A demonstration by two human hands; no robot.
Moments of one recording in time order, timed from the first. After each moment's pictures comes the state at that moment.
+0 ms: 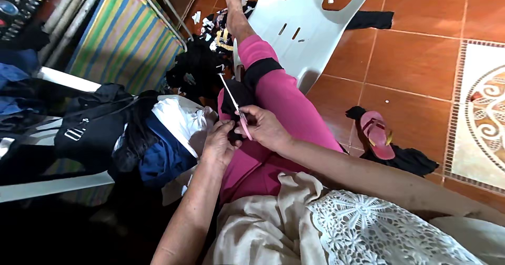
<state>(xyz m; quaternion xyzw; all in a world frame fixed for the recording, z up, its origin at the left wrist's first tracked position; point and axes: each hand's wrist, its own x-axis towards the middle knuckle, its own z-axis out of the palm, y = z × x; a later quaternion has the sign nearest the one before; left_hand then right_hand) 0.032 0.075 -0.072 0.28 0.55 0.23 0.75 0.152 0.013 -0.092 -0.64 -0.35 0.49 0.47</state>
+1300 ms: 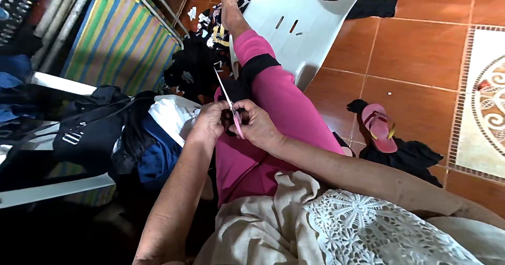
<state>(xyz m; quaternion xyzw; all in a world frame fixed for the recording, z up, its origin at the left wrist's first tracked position) 0.066 0.126 -0.077 0.38 0.59 0.16 0.69 0.144 0.017 -0.097 -0.62 -0.32 0.48 0.54</state>
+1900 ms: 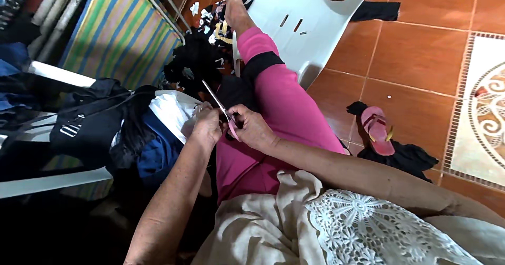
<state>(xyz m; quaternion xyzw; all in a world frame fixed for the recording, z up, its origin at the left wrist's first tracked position) 0.047 0.118 -0.085 0.38 0.61 0.19 0.66 0.135 0.026 -0.109 -0.67 -0.42 0.46 0.41</state>
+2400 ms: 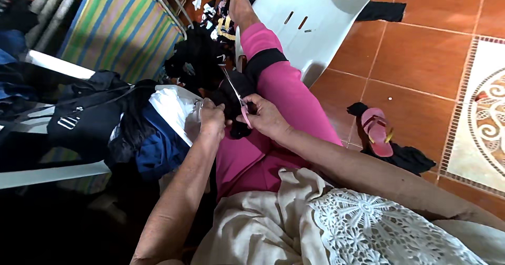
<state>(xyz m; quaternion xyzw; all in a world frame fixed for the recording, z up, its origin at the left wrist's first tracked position) 0.048 0.111 -0.094 0.45 0.63 0.18 0.60 0.163 0.024 -0.113 -0.69 -0.36 0.48 0.40</state>
